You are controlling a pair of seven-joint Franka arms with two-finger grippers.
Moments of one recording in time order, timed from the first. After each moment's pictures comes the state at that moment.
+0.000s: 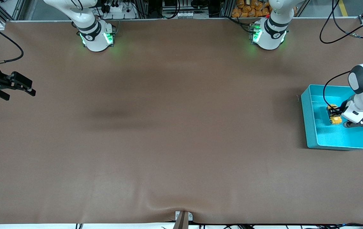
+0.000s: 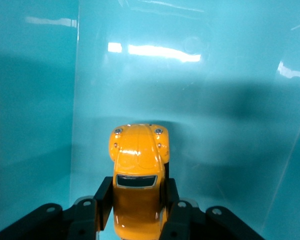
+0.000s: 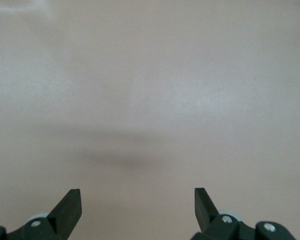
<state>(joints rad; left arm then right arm) 0.47 0.38 -0.09 -2.12 0.34 2.46 0.04 -0.05 -0.05 -0.01 -1.73 0.09 1.76 -0.20</state>
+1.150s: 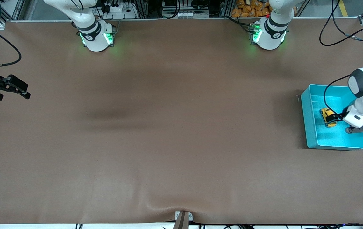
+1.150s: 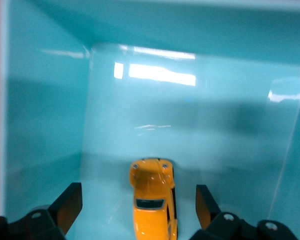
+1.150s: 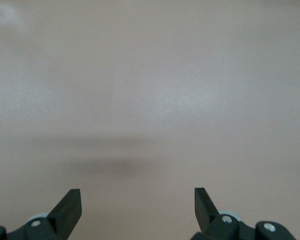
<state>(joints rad) 0.47 0.39 -0.10 -2.04 0.34 2.51 0.04 -0.05 -0.05 -0.01 -1.72 0.01 1.76 -0.10</state>
